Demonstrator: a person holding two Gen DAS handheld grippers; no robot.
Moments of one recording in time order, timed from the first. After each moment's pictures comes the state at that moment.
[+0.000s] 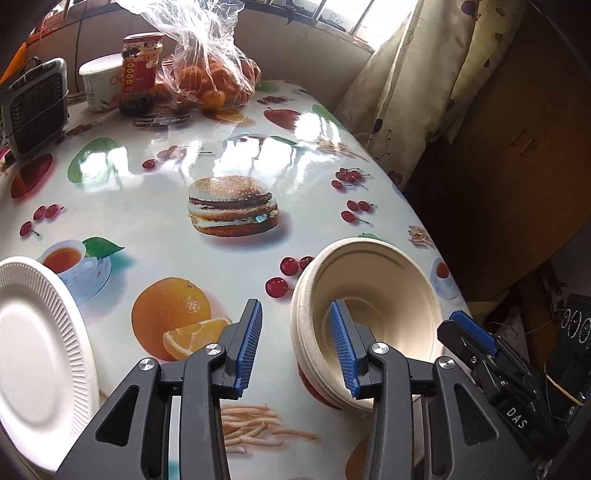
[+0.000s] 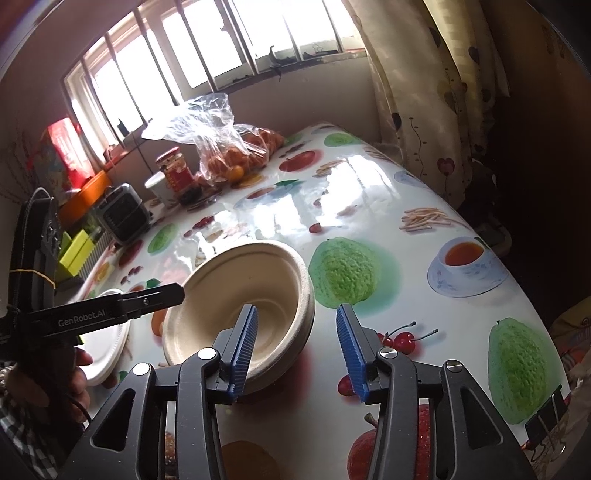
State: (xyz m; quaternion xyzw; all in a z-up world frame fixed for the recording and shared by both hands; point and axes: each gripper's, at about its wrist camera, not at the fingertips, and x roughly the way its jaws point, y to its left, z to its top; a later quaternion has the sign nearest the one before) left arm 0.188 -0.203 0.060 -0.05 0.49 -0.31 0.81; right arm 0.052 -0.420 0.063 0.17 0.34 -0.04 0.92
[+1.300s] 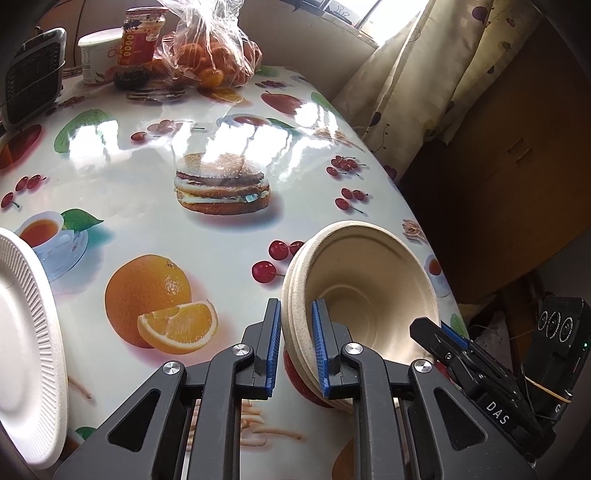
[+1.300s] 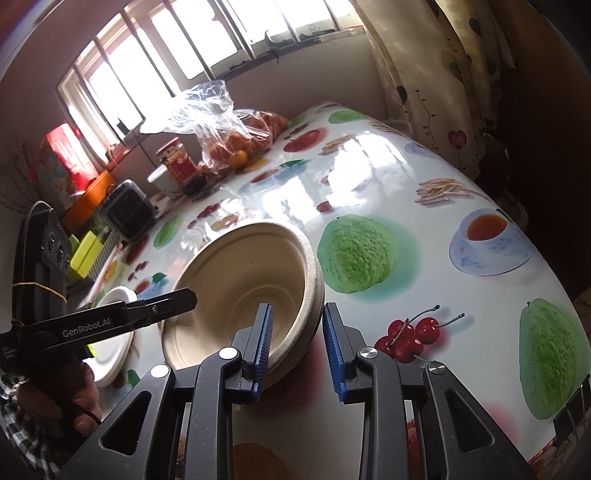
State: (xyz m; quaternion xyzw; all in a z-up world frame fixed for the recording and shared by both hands) left arm 0.189 -0.209 0.044 -0.07 0.51 -0.32 0.79; right arm 0.065 -0.424 0.044 0.21 0.37 -0.01 0.91
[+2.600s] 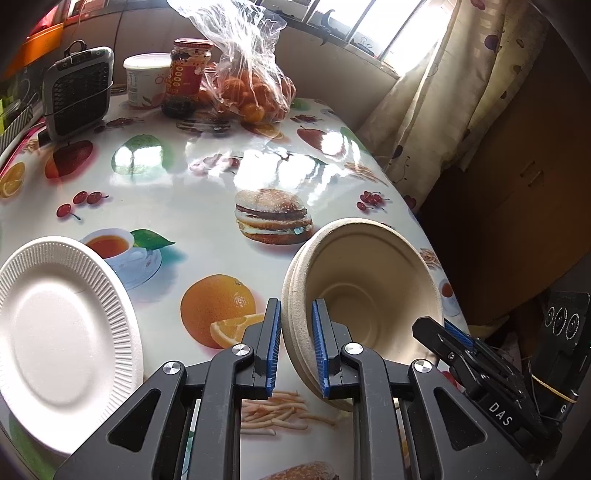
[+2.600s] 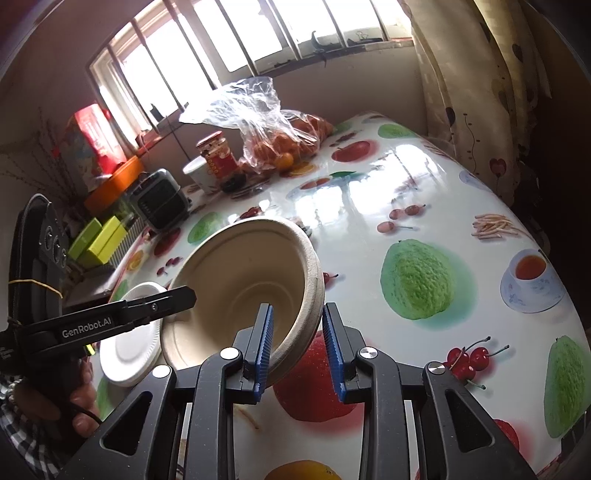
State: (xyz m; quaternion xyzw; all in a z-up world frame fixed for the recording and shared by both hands) left arm 0.182 -0.162 0.074 -0.08 0.48 -0.27 0.83; right arm 0.087 -0.383 0.069 0.18 0.36 0.04 0.92
